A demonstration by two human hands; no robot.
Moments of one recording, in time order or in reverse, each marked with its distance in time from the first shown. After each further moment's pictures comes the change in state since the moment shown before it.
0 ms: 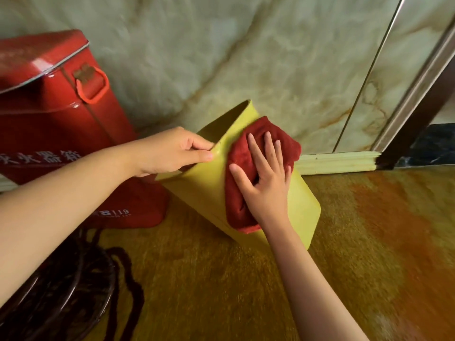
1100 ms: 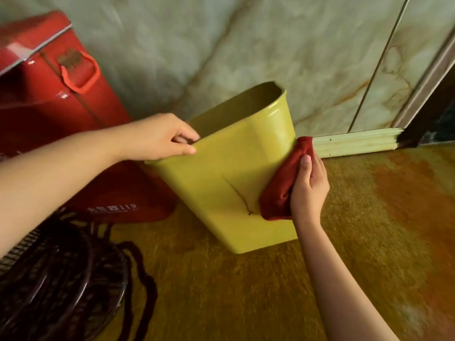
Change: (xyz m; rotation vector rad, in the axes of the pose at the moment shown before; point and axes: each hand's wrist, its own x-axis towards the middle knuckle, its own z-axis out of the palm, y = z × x) left_hand 0.010 -0.027 -0.022 0.491 -0.065 0.013; right_hand -0.005 0.062 0.000 0.292 0.348 0.356
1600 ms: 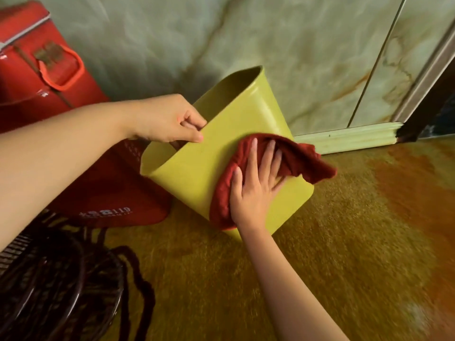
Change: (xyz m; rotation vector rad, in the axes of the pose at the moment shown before) left_hand 0.032 0.004 -0.010 -0.153 -0.104 -0.011; right_hand -0.044 0.017 0.078 -0.418 -0.090 -0.261
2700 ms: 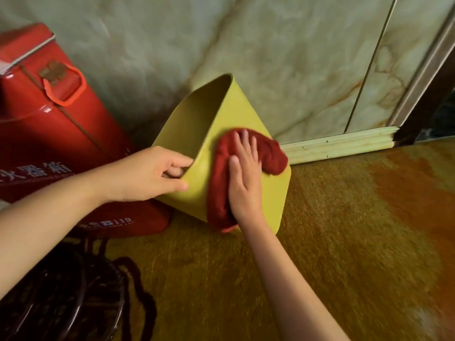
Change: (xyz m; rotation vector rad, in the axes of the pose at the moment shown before) left_hand -0.048 -0.012 0.040 -0.240 -0.016 0.046; right_hand 0.025 -0.036 -0.016 0.546 -0.171 -0.042
